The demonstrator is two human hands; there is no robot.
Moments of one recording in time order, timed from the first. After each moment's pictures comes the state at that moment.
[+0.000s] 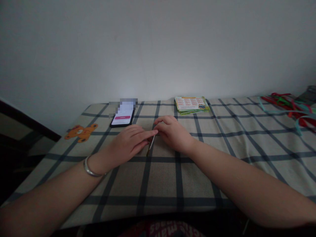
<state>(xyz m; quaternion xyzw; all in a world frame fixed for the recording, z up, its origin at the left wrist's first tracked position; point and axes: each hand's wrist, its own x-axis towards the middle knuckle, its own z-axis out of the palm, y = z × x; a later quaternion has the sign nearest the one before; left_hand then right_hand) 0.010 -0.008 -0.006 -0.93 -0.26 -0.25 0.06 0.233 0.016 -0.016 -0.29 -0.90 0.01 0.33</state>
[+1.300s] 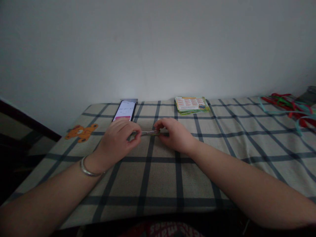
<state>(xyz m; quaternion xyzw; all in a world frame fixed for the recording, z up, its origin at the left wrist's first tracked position) 0.007 -0.009 0.004 -0.86 -0.34 -0.33 0.18 0.234 0.010 -0.014 -0.35 -0.86 0.11 0.35</state>
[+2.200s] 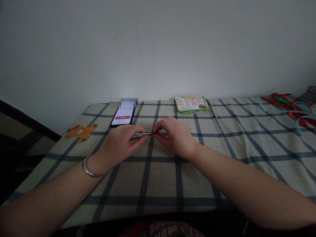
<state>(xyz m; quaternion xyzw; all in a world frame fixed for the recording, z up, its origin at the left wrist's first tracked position) 0.008 -0.014 -0.003 -0.87 -0.34 -0.32 0.12 0.230 -0.004 -0.006 -0.33 -0.86 0.00 0.39</state>
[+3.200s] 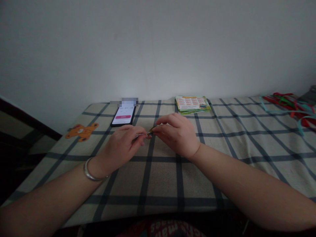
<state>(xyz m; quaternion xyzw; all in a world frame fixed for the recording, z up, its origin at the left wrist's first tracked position) 0.015 -0.021 0.001 -0.88 -0.32 -0.33 0.11 0.236 -0.005 0.000 -0.28 -0.86 -0.11 0.41</state>
